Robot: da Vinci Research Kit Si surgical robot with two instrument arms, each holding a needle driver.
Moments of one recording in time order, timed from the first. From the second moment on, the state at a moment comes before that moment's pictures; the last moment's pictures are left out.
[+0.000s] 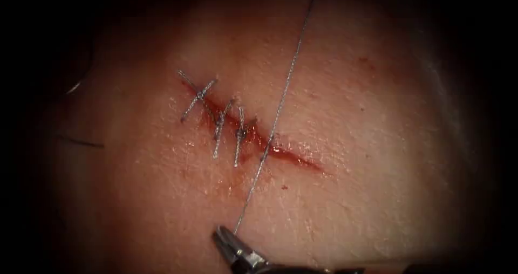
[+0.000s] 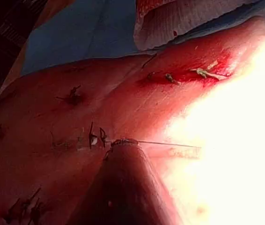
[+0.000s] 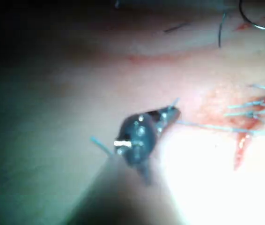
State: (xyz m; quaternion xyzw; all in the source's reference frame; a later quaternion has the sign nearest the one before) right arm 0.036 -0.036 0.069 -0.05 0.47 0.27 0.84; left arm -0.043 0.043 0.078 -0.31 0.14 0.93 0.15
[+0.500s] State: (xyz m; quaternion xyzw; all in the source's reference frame) right arm 0.035 -0.034 0.065 -0.05 0.49 0.28 0.83; left arm -0.040 0.034 0.071 -0.34 0.10 0.93 0.11
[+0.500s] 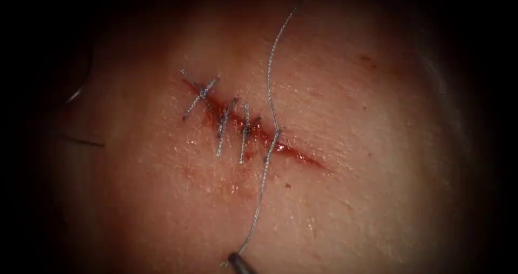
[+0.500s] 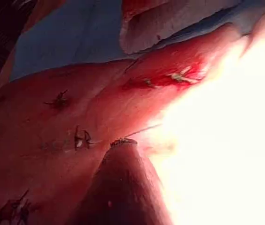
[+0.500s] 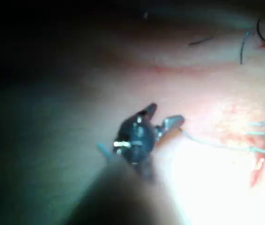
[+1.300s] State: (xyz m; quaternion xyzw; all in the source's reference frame) right arm 0.030 -0.025 0.061 -0.04 0.51 0.29 0.81; left arm -0.033 0.014 0.056 -0.37 0.05 0.93 0.06
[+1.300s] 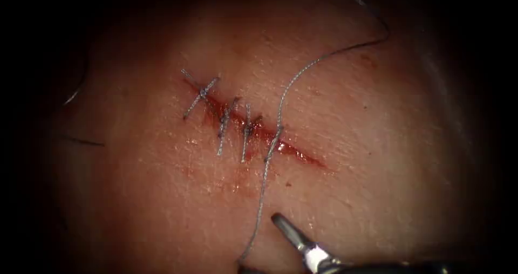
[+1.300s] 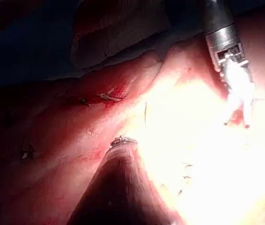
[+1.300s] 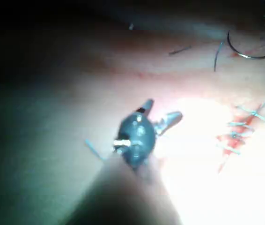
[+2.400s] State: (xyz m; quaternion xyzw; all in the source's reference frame) right arm 0.028 -0.010 0.065 -0.08 0.63 0.31 0.71; left arm -0.029 -0.003 0.059 -0.37 0.05 0.92 0.06
